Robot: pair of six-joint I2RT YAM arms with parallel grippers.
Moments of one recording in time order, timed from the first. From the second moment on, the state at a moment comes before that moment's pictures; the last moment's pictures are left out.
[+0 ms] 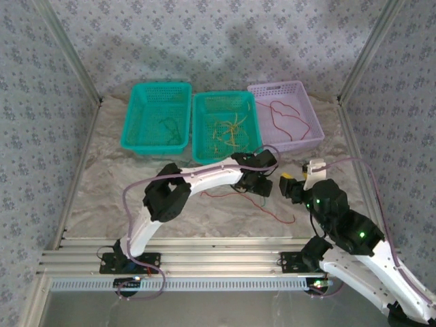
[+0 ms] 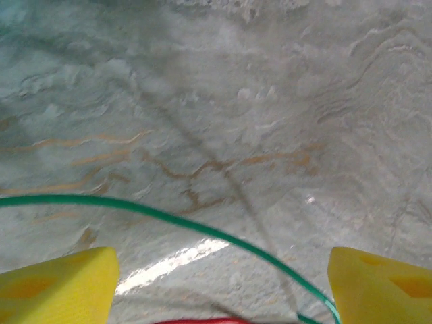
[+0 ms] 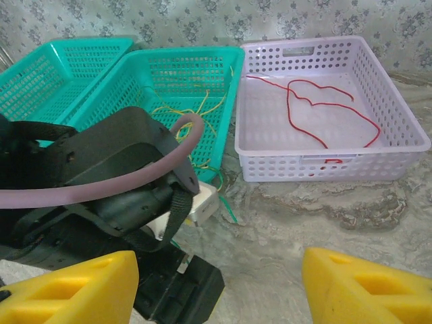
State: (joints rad) left arm -1.07 2.24 1.83 -0.80 -0.03 -0.67; right arm 0.74 0.45 0.76 -0.72 0.43 0.30
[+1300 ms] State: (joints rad) left arm -1.07 2.14 1.86 -0.85 -0.03 -0.70; right arm 0.75 0.43 0.76 -0.76 0.43 0.31
